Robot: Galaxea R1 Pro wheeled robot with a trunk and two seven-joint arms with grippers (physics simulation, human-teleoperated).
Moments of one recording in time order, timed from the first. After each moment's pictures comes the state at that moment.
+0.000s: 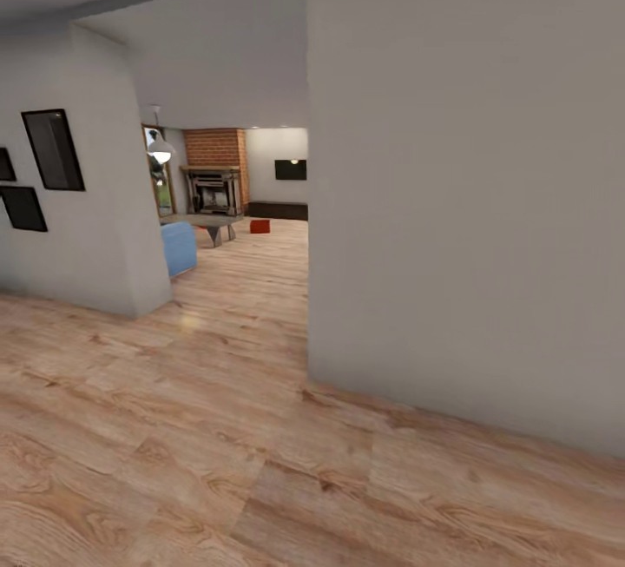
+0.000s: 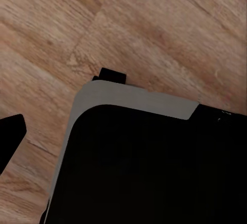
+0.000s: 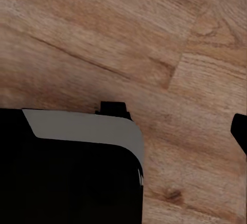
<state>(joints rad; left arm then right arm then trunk) 0.00 0.01 0.06 -0.16 0.24 -0.04 0.00 -0.13 0.02 0.29 0.03 -0.20 -0.16 -0.11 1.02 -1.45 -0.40</state>
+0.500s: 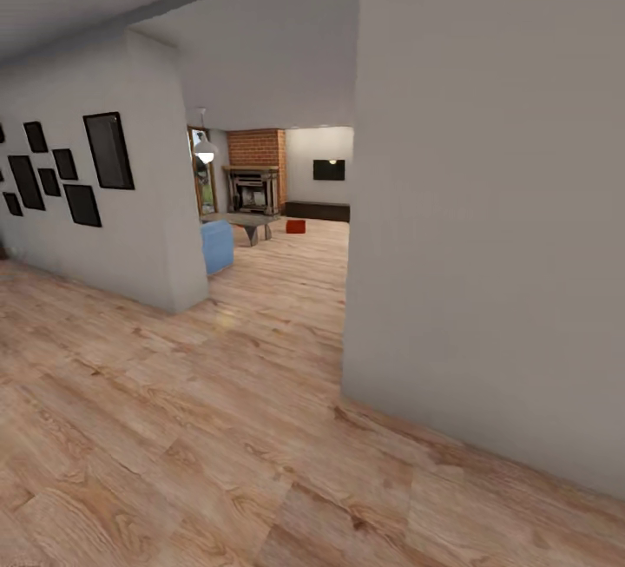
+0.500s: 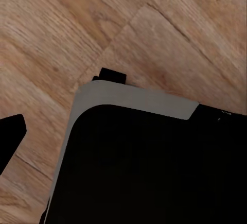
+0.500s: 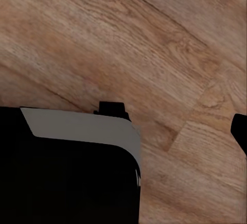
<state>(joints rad) 0.00 0.01 0.06 -0.16 0.24 -0.04 0.00 -0.13 0.02 0.30 0.03 -0.19 -0.16 -0.12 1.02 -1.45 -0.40</state>
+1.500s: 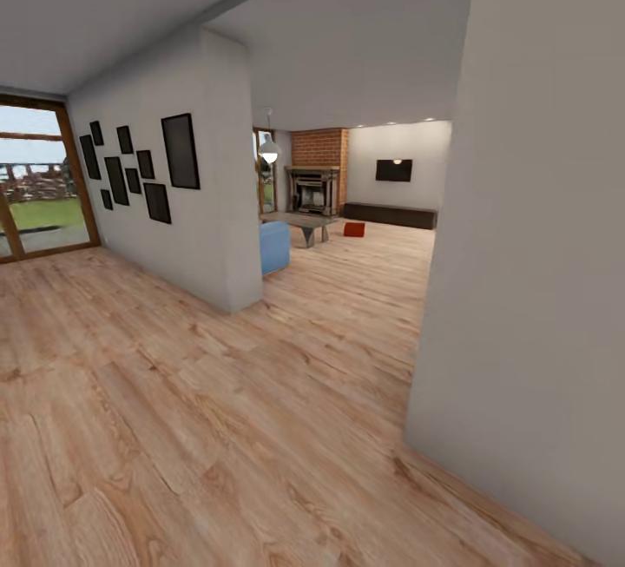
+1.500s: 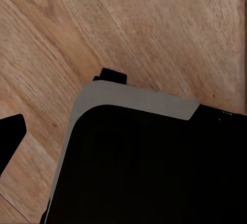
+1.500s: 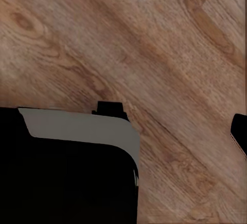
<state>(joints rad) 0.00 0.01 0.06 -0.16 0.24 -0.04 0.00 -0.13 0.02 0.30 0.03 -0.19 -0.16 -0.11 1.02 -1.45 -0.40</state>
